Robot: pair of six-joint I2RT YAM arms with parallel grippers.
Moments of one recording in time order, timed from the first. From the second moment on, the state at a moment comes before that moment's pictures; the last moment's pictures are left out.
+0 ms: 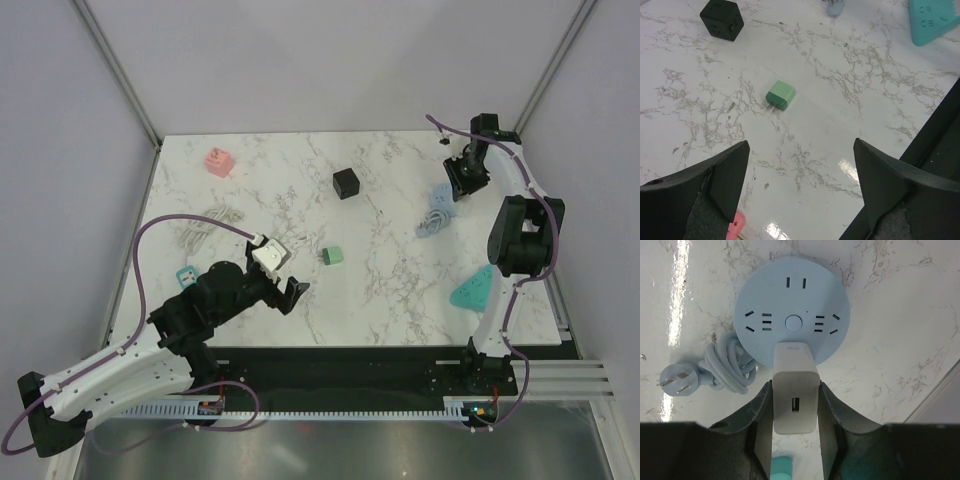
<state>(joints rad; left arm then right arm) -0.95 0.64 0.62 -0.26 -0.15 -0.01 -0.08 2.13 1.89 -0.96 -0.08 -0.46</state>
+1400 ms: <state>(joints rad) -0.95 0.63 0.62 -0.26 -0.16 -0.02 -0.09 2.10 1.81 -0.85 -0.13 -0.40</state>
